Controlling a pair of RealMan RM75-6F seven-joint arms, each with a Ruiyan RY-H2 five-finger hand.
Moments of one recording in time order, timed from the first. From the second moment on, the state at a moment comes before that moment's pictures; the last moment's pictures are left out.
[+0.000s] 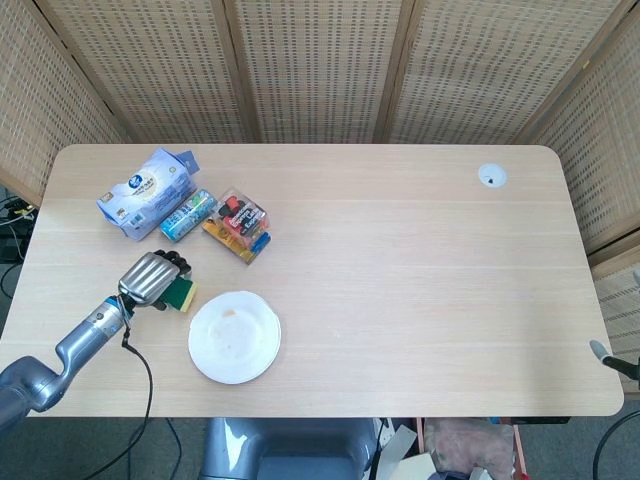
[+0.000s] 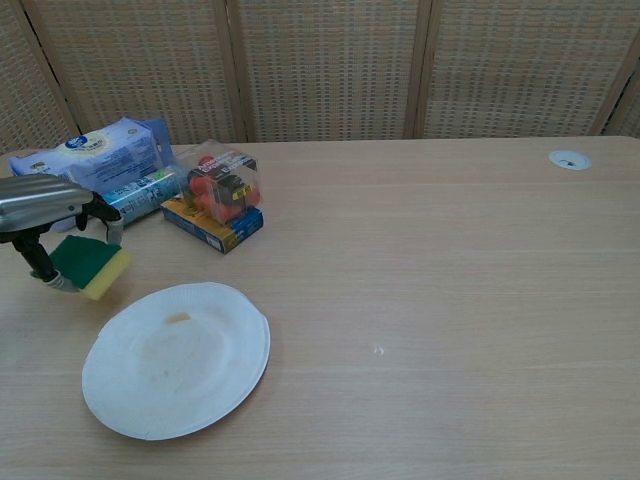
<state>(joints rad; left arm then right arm) -0.68 -1.54 0.06 -0.85 1.66 0.98 -0.29 0.01 -1.06 0.19 -1.66 -1.34 1.57 -0.06</state>
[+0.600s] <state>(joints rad) -0.71 -1.44 0.05 -1.26 1.62 0.98 -0.52 0.01 -1.06 0.18 -1.66 -1.35 1.58 -0.05</state>
